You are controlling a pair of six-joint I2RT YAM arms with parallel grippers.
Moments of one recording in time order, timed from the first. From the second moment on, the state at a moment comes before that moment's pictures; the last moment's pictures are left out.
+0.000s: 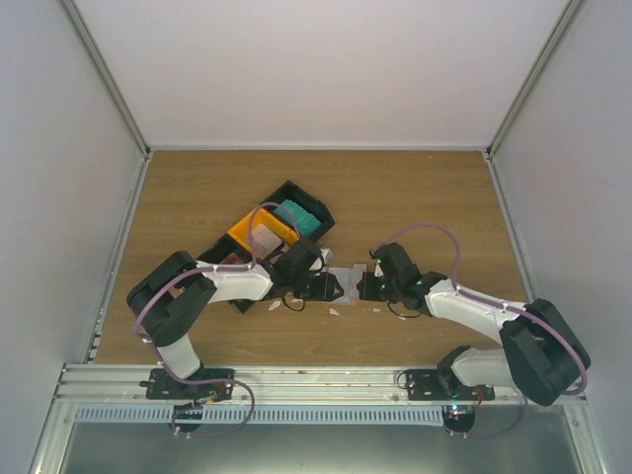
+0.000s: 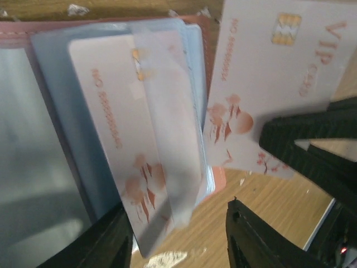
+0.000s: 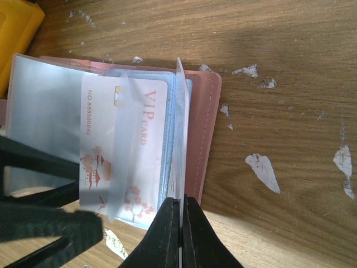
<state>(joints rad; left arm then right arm) -0.81 1.73 0.82 0.04 0.36 -0.73 0.62 1.28 0.53 -0.19 -0.15 0.65</state>
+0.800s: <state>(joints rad) -0.82 1.69 0.86 -0.16 0.24 -0.70 0.62 1.24 0.54 -0.23 -0.13 0.65</state>
